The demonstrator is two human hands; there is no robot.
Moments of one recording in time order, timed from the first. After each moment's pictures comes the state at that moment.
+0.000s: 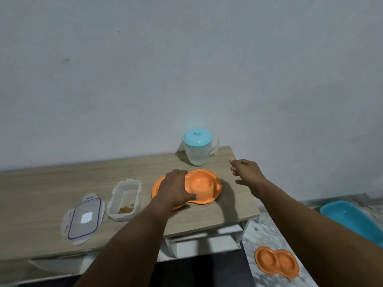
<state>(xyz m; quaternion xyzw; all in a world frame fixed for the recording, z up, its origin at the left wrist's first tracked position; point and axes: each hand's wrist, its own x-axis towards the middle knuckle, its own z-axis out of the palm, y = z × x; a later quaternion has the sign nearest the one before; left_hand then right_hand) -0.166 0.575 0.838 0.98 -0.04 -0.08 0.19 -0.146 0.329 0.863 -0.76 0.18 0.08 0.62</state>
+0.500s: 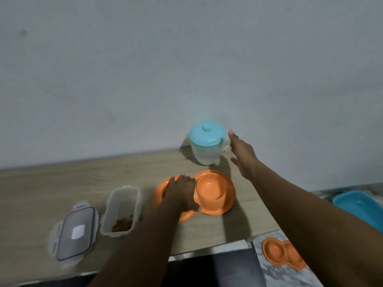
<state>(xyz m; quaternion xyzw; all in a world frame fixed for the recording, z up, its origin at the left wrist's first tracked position) -0.083 0.587 0.772 0.97 -0.13 -0.19 0.02 -0.022 0.383 0.834 -0.70 0.19 0.09 0.68</state>
